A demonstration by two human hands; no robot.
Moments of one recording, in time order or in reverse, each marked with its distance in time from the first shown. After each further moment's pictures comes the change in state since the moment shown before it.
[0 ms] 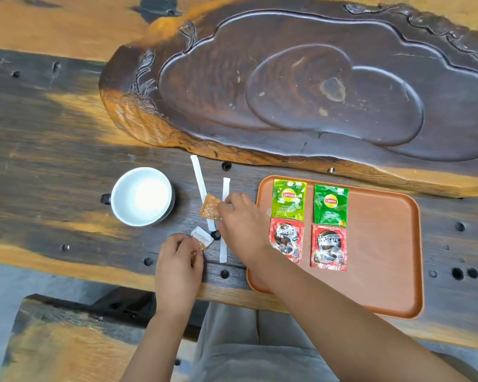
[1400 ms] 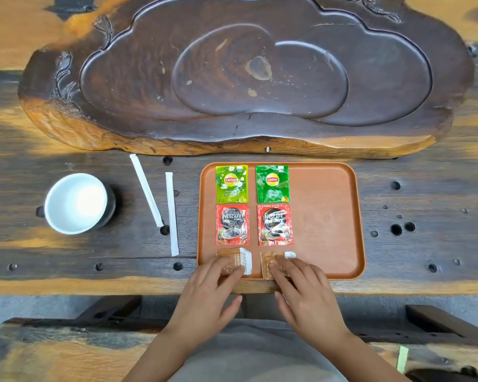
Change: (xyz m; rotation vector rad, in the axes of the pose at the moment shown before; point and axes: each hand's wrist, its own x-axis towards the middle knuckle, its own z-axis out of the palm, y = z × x) left_hand -0.068 0.063 0.044 0.138 -0.456 0.643; right_hand -0.214 0.121 -0.041 -0.021 -0.028 0.006
